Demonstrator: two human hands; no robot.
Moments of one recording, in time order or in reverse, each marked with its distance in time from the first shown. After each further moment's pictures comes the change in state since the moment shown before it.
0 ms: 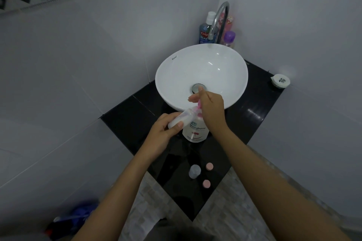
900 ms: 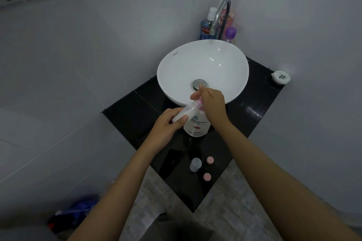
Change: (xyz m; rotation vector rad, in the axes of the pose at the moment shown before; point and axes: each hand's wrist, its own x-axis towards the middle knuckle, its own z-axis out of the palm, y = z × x) left_hand -0.002 -0.001 0.004 0.013 -0.006 0.018; right_hand -0.001 0.005 0.000 -0.061 -0.034 0.014
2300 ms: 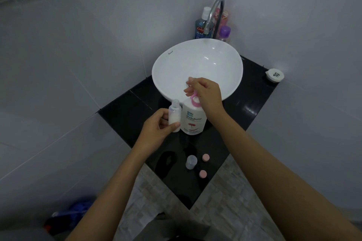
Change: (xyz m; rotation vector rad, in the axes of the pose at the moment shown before) left_hand -0.015 -0.006 -0.003 0.090 0.105 0.005; right_hand -0.004 -0.021 -0.009 0.205 -0.034 0.020
